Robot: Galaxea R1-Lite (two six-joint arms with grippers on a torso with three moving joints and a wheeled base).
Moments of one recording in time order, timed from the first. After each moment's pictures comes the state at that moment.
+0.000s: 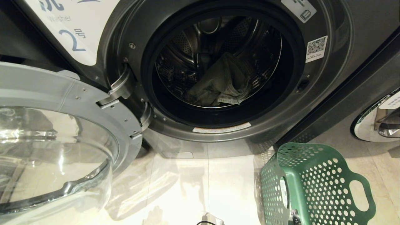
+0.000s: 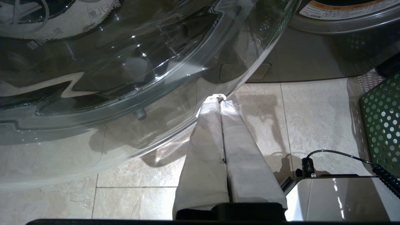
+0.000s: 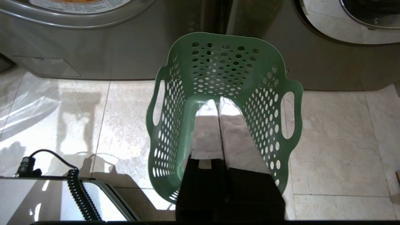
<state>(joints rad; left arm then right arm) -0.01 0.00 0.00 0.00 0.00 0.00 -0.01 0.00 0.00 0.00 0.00 -0.04</state>
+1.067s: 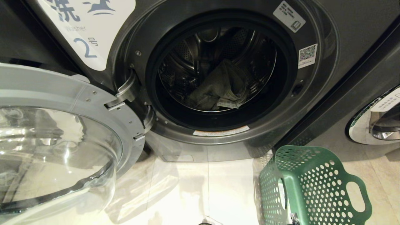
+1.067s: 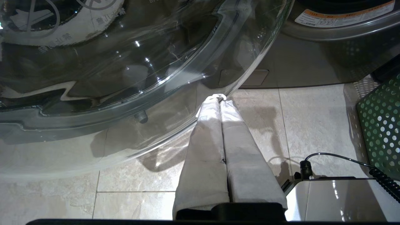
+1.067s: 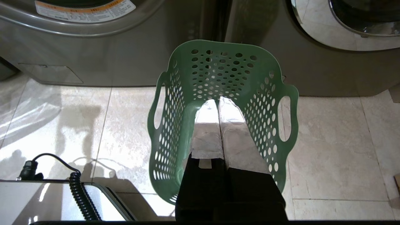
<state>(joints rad) -0.01 0.00 0.00 0.00 0.00 0.00 -0.01 0.00 0.00 0.00 0.00 -0.04</state>
